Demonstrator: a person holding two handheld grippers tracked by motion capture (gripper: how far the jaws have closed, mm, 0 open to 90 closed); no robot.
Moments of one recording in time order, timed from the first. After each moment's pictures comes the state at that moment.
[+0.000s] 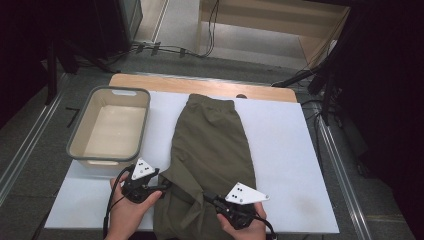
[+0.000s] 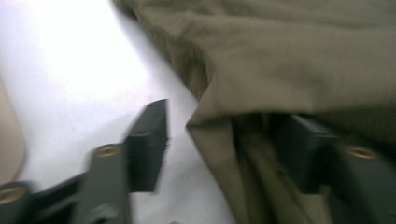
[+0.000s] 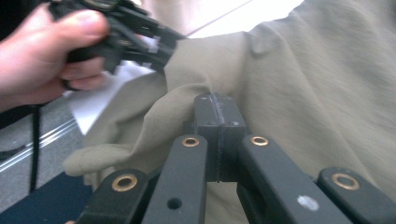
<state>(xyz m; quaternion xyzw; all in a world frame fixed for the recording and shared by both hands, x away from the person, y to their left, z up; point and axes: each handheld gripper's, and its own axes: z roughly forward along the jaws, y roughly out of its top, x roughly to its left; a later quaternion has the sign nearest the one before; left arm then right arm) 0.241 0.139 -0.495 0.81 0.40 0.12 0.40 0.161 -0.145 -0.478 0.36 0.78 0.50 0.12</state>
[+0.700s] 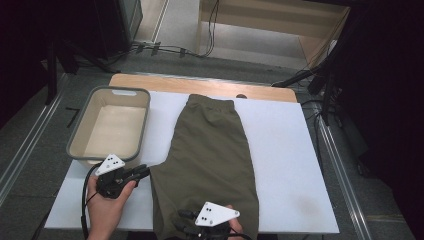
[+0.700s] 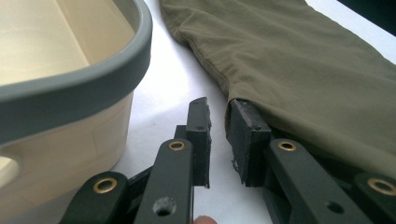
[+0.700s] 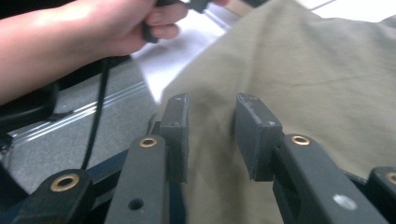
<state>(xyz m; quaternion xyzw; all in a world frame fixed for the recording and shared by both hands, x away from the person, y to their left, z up) 0.247 0.198 -0.484 0.77 0.43 0.11 0.46 0.131 -0.086 -0.487 0.28 0.82 0.50 0.06</state>
